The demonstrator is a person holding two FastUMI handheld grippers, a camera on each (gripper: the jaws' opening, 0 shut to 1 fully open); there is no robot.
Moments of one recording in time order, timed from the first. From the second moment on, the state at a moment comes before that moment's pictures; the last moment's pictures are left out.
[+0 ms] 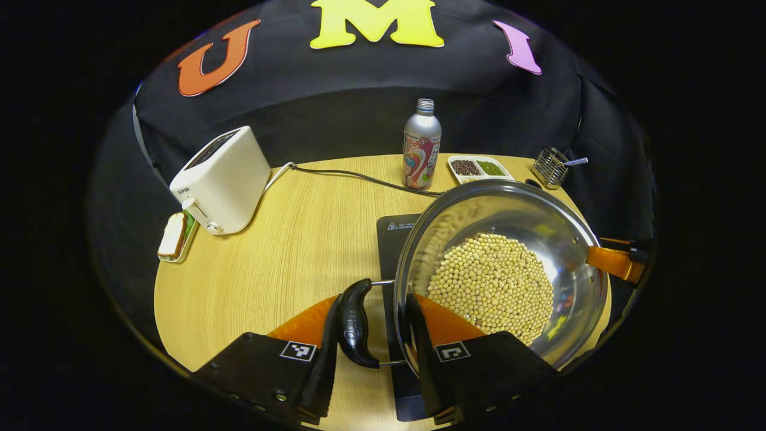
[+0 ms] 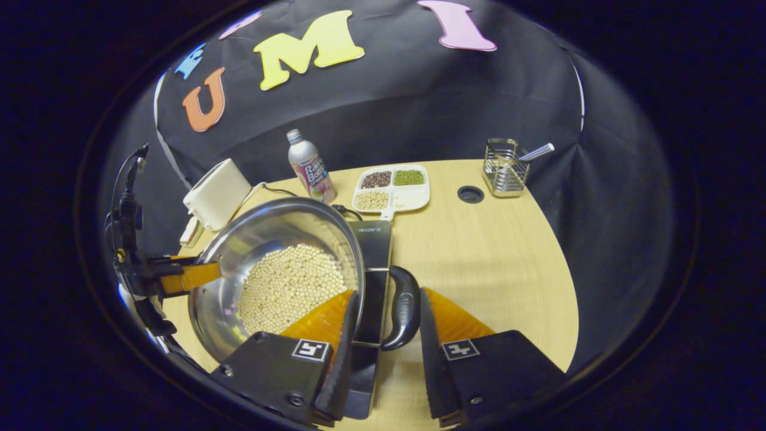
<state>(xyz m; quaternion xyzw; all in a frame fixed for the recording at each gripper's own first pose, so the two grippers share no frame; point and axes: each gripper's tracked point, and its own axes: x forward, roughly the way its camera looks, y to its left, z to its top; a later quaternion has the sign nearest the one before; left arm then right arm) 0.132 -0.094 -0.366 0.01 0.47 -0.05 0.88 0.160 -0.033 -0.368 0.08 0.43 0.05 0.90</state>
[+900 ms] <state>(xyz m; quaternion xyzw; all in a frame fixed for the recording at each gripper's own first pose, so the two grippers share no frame) 0.131 -0.092 -0.318 0.04 0.37 -0.05 0.93 0.148 -0.026 -0.327 0.02 0.34 0.05 0.94</state>
